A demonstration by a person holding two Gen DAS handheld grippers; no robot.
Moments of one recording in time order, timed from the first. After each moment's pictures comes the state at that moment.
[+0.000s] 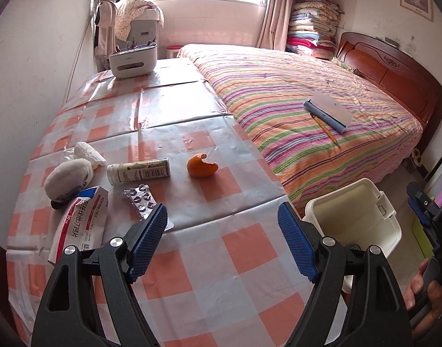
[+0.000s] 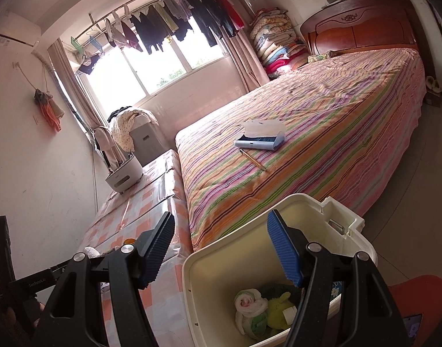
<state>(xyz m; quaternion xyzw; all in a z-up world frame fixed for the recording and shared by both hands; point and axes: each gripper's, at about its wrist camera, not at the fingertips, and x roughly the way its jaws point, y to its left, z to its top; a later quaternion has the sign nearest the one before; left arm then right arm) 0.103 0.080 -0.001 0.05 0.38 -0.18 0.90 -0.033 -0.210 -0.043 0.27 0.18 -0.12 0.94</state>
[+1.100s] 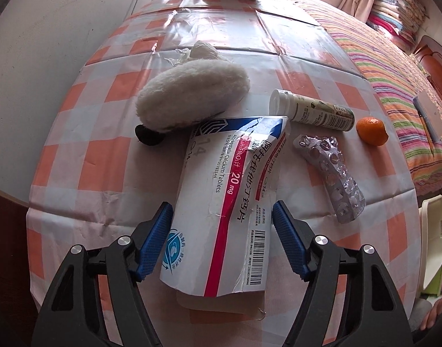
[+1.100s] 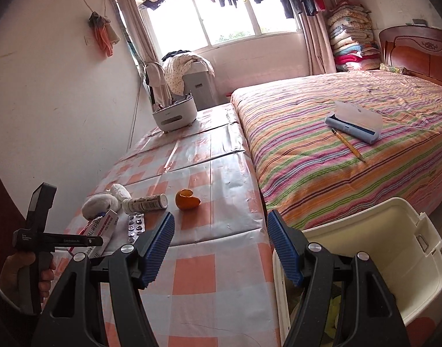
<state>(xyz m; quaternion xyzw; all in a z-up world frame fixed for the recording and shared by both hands) 0.197 0.237 -0.080 0.00 0.54 -0.05 0.84 0.057 -0.089 -0.039 0.13 0.26 0.02 0.96</state>
